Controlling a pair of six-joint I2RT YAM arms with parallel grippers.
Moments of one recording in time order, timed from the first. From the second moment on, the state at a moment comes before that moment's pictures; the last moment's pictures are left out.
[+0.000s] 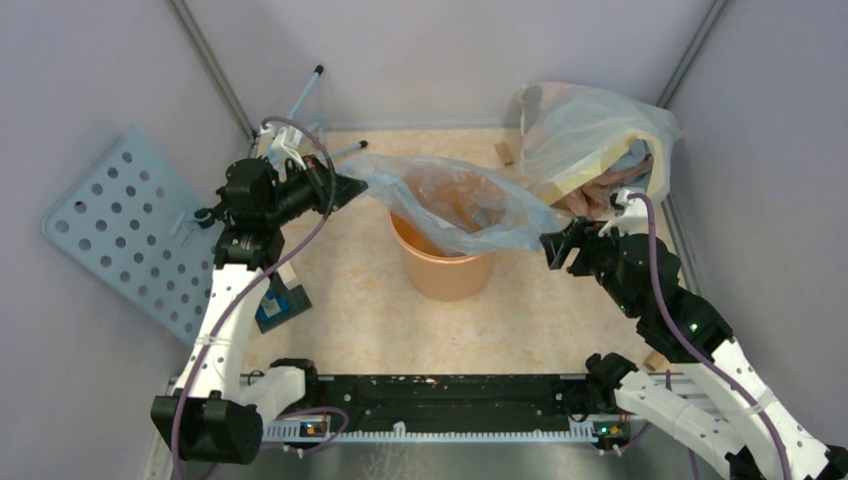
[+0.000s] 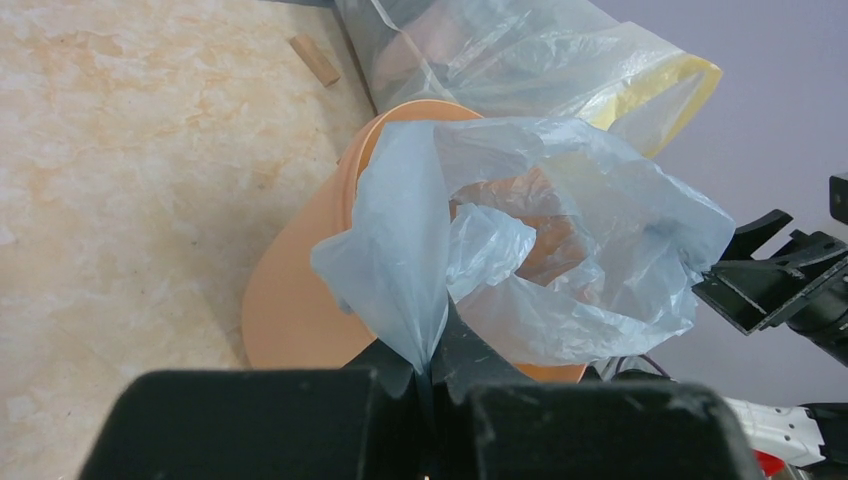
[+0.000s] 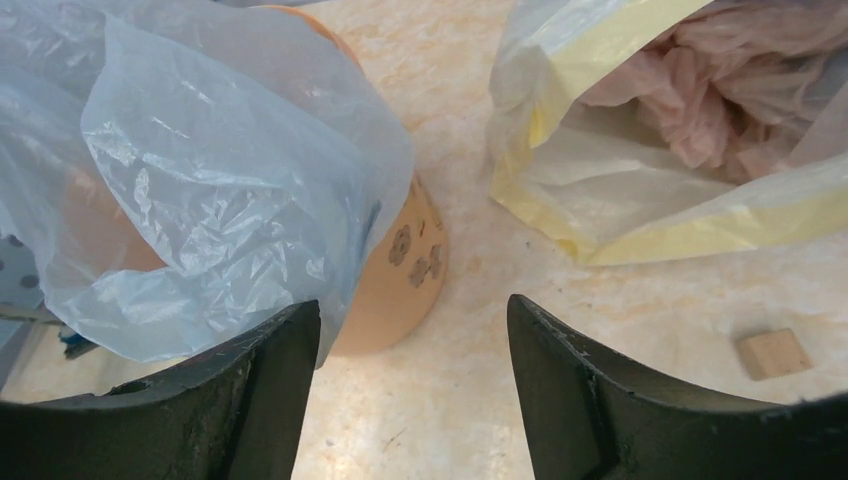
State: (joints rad) left arm -0.05 1.04 1.05 -0.17 0.73 -0.58; right arm 0.67 0.60 0.93 -0.61 0.35 0.44
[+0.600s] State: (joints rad) left arm -0.05 1.03 1.05 -0.17 0.72 -0.58; right arm 0.67 0.63 0.98 -0.50 0.29 0.47
